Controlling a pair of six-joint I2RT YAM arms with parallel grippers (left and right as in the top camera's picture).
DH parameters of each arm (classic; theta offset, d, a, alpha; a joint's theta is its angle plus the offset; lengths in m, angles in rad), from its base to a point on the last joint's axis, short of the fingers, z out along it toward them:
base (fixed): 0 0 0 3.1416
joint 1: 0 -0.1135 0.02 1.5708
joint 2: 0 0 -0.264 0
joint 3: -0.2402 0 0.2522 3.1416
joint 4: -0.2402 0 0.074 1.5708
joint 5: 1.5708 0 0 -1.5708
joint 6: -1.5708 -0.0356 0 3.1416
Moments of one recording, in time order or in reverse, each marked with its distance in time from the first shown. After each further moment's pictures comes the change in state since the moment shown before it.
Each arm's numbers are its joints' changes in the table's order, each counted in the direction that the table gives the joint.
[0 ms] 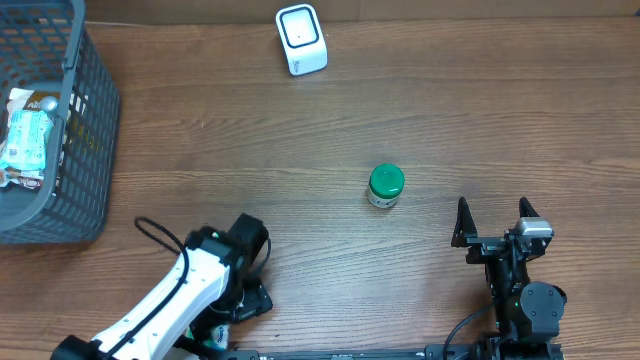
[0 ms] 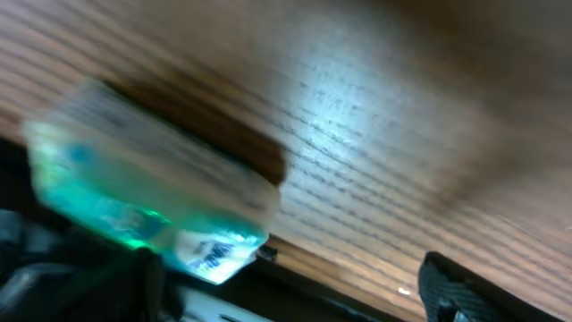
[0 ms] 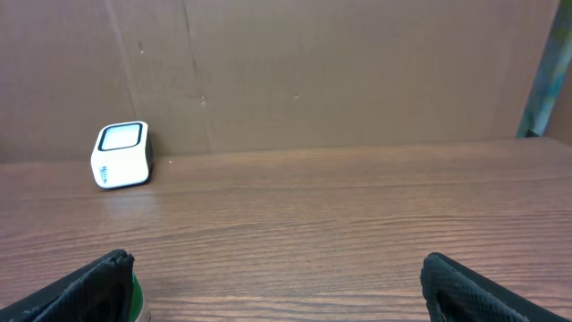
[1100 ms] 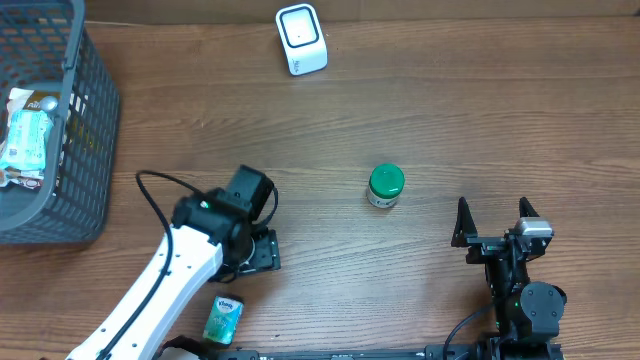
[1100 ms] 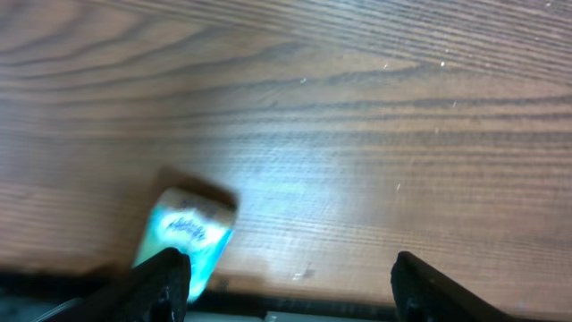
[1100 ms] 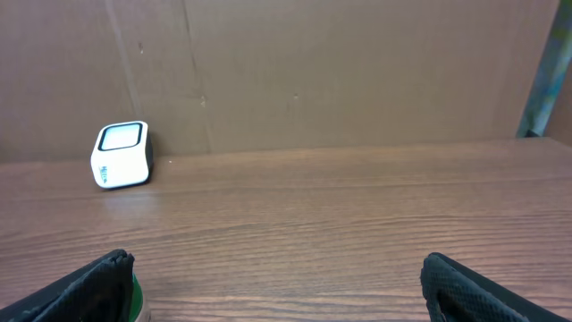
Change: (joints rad) left arm -0.012 -0.003 -0.386 -0.073 -0.043 -0.312; right arm 0.000 0.000 0.000 0.000 0.000 0.000
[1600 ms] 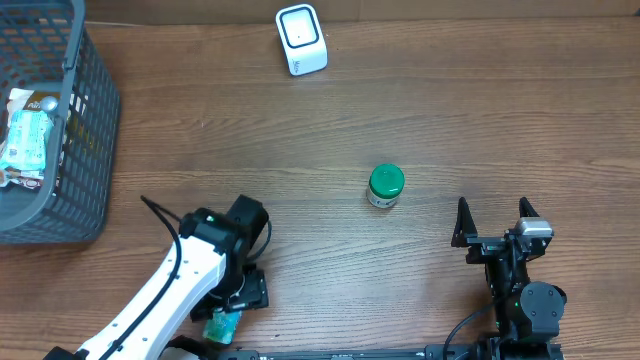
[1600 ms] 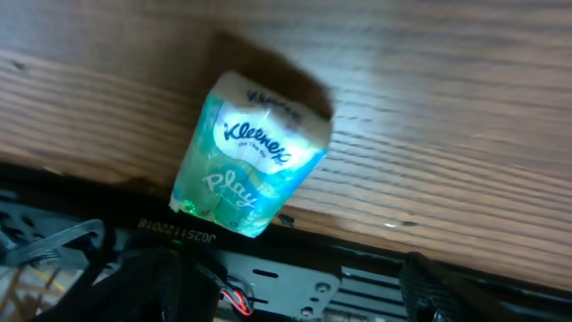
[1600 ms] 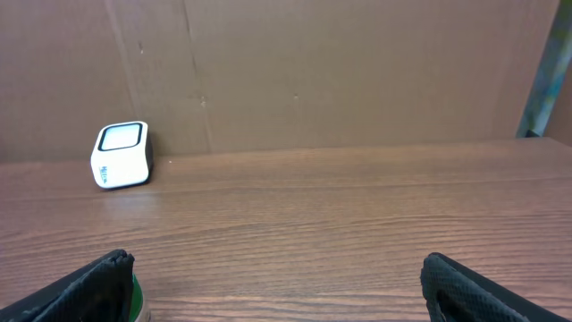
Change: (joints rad) left arm 0.000 -0.004 0.209 -0.080 0.012 0.039; right arm 0.000 0.000 0.000 0.000 0.000 0.000
